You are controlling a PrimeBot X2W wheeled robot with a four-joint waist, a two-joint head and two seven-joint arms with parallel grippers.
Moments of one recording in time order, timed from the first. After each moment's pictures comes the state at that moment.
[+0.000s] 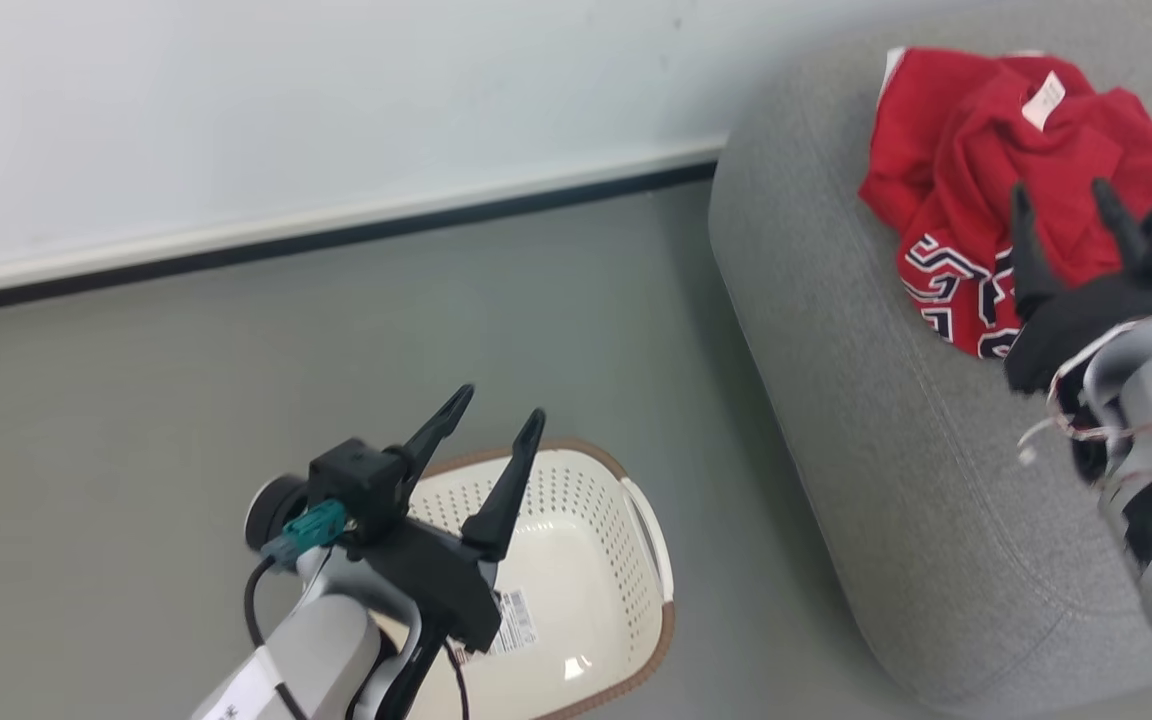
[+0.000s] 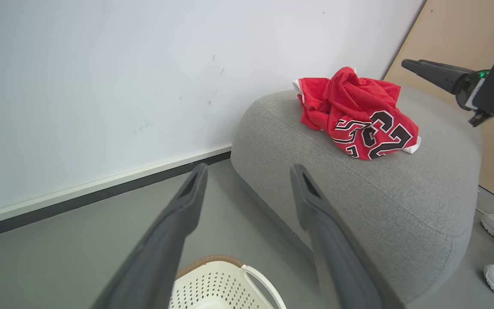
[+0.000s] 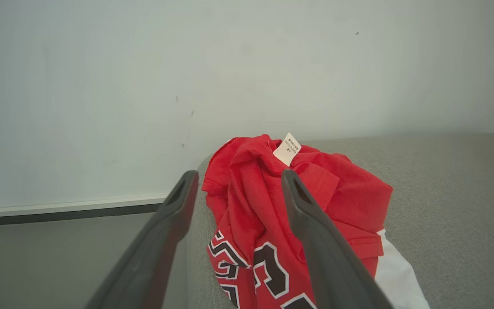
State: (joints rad) left arm -0.51 0.25 -0.74 0.35 -0.70 0.02 -0.22; right arm -0.92 -0.31 0.41 1.00 0.43 0.04 -0.25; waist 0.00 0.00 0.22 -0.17
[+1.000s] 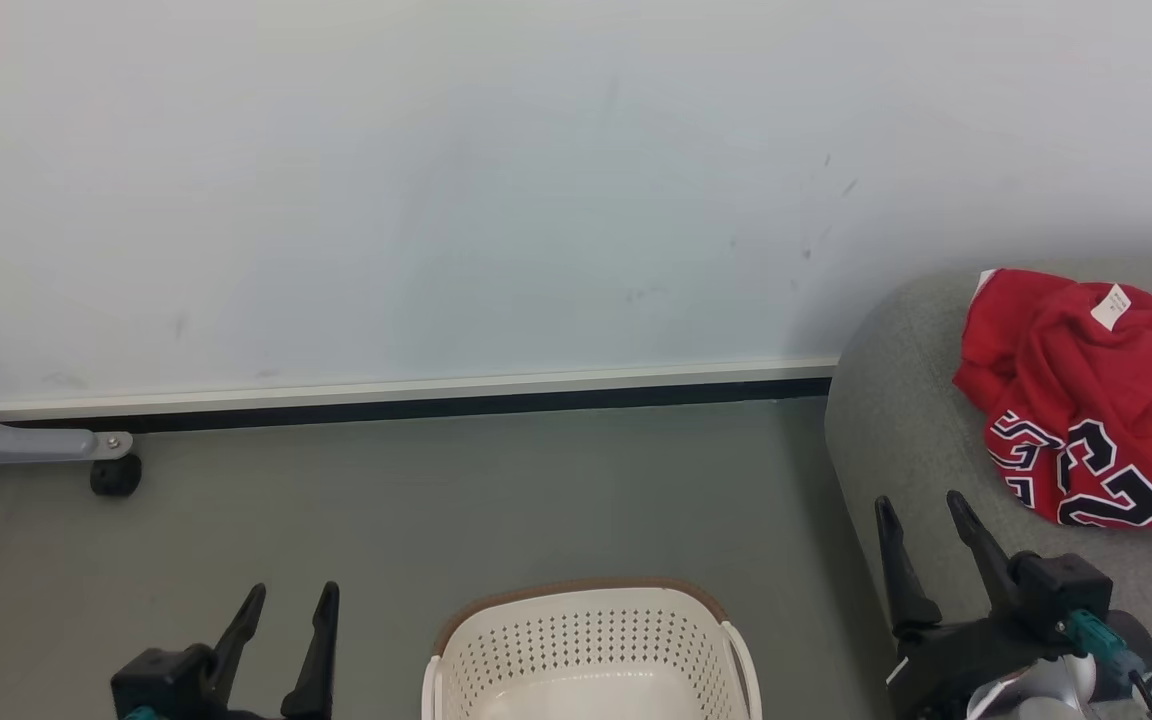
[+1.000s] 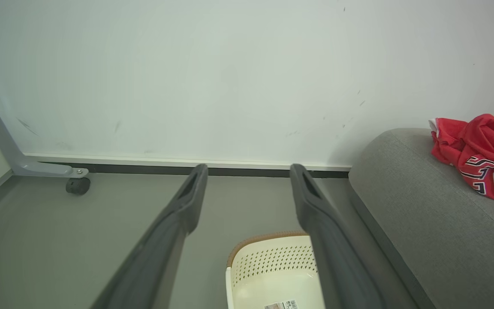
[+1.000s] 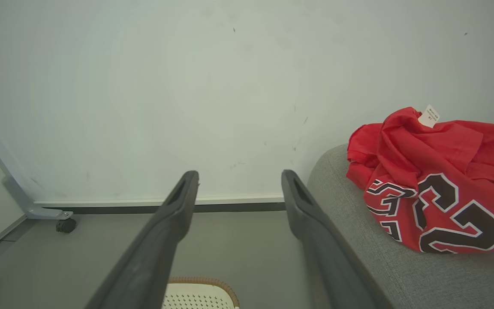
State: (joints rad) left arm -0.10 0.36 -0.49 0.27 -0.73 0.12 -0.25; right arm -0.23 -0.22 0.38 0.41 0.43 -0.08 -0.25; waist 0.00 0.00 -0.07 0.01
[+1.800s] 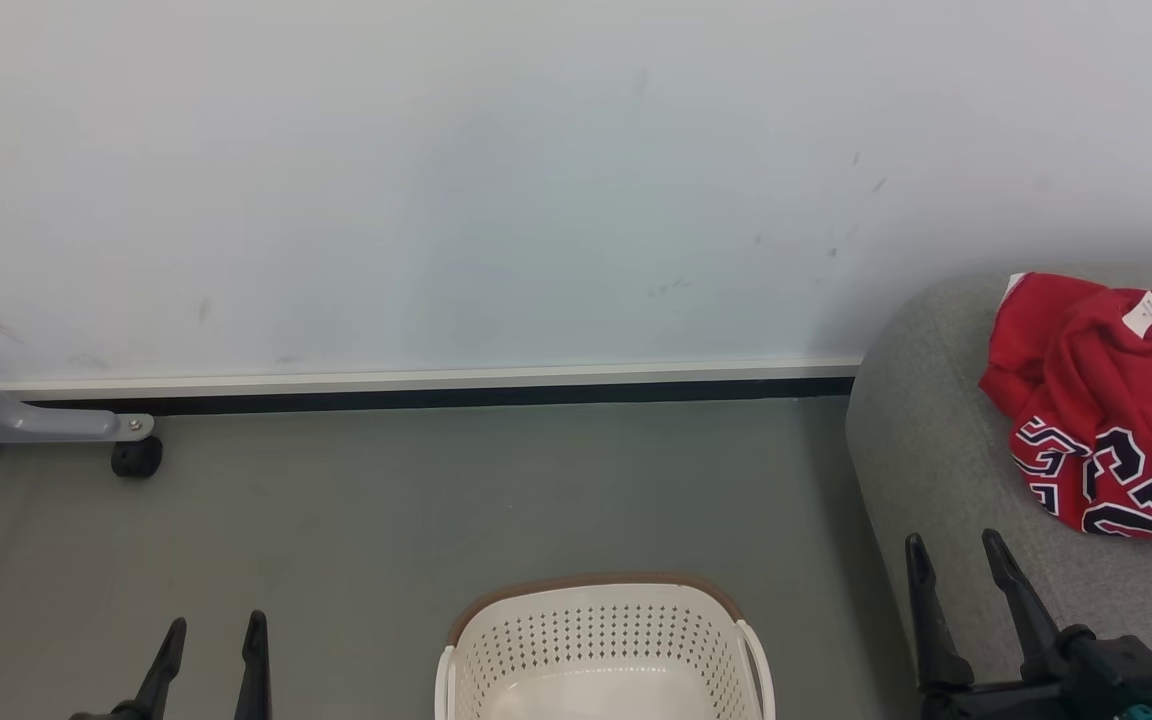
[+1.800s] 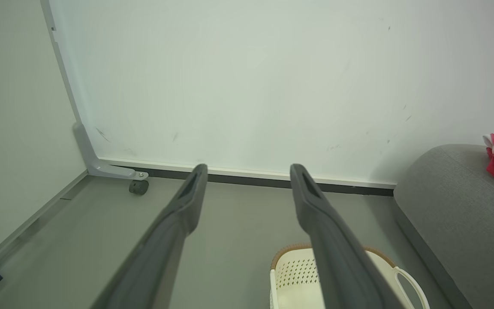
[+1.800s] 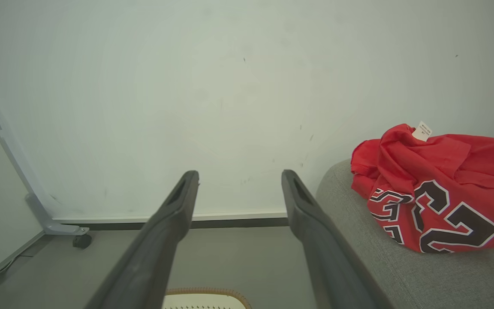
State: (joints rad) left arm 0.10 0.31 -0.23 0.14 -0.54 0.12 -0.25; right arm 0.03 -0.21 0.28 0.05 0.36 -0.12 -0.25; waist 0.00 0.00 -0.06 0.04
